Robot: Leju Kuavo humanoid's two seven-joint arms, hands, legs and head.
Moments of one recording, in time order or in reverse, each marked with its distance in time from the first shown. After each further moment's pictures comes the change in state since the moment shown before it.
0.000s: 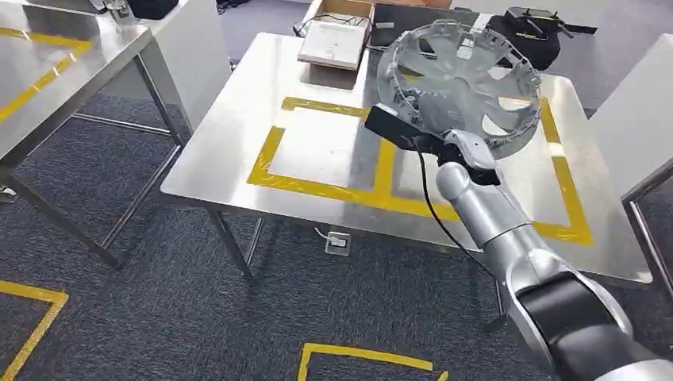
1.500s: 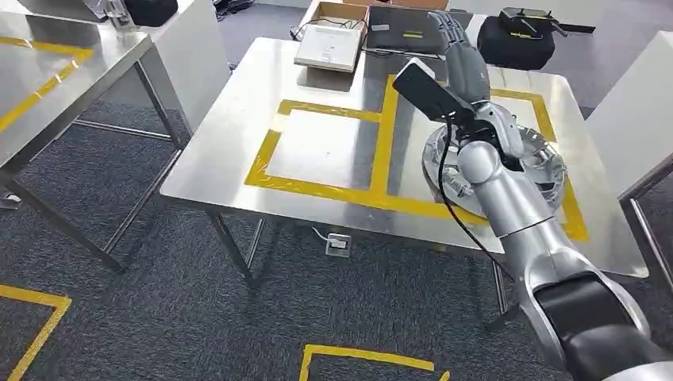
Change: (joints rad) left arm 0.020 0.006 -0.022 0.001 0.035 0.026 0.010; right arm 0.015 -0.048 -0.035 -0.241 -0.220 -0.172 -0.198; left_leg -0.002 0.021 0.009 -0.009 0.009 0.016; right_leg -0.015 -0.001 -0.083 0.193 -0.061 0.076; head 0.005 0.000
